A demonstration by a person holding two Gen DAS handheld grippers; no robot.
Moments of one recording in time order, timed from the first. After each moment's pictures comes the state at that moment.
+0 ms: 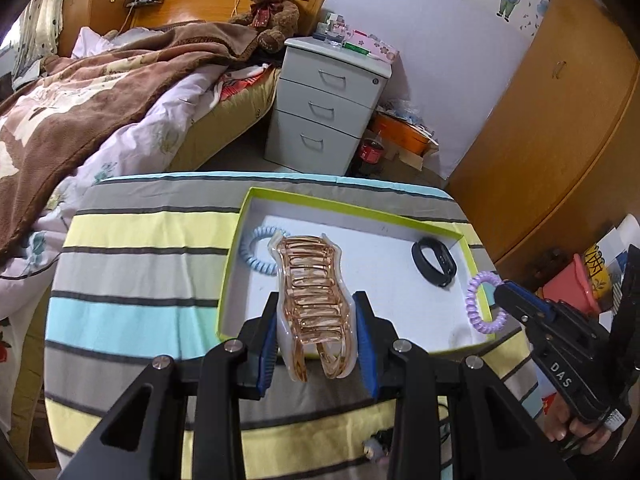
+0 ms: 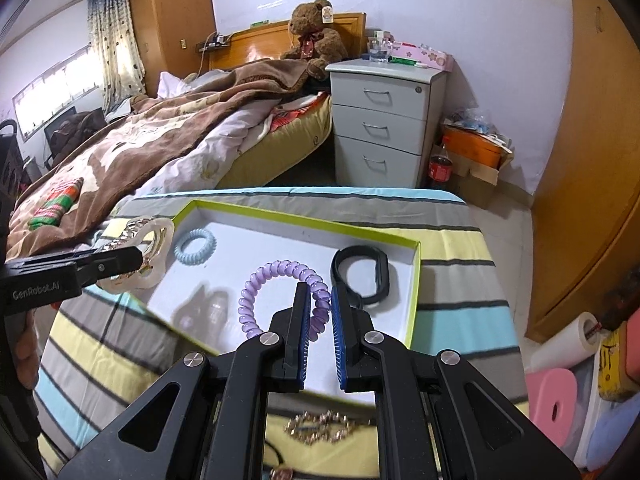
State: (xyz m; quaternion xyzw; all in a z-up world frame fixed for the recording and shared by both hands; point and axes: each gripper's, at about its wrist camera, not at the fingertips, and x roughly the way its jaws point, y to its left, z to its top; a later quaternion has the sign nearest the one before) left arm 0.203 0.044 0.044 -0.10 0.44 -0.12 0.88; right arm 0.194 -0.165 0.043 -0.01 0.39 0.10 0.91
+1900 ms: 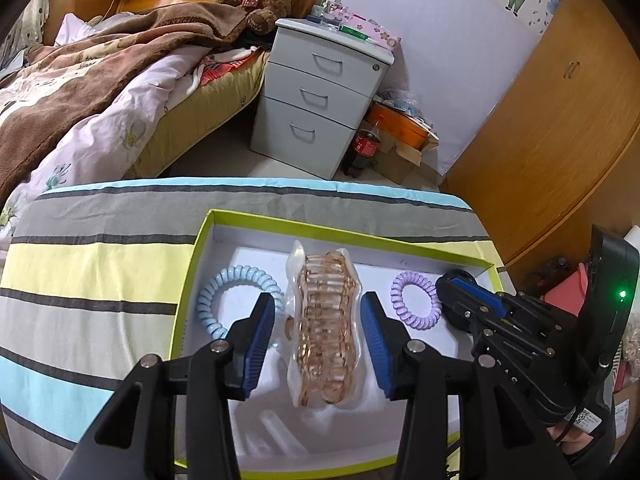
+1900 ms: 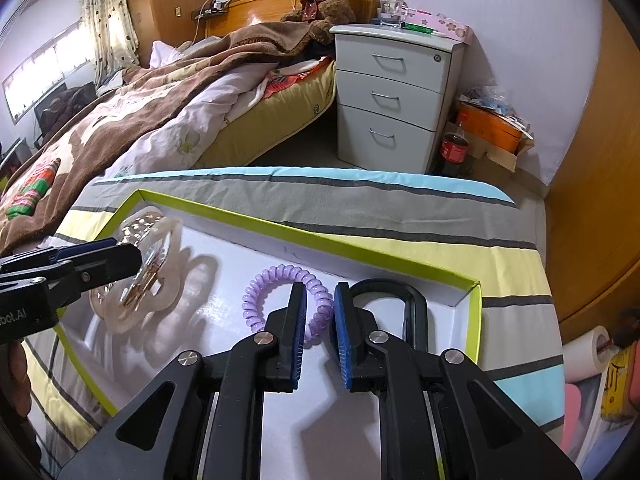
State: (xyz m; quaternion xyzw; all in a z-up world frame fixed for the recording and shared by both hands) left arm 0.278 0.026 0.003 -0.11 0.46 -0.13 0.87; right arm 0.275 -0.152 -0.009 -0.03 0.44 0.10 0.89
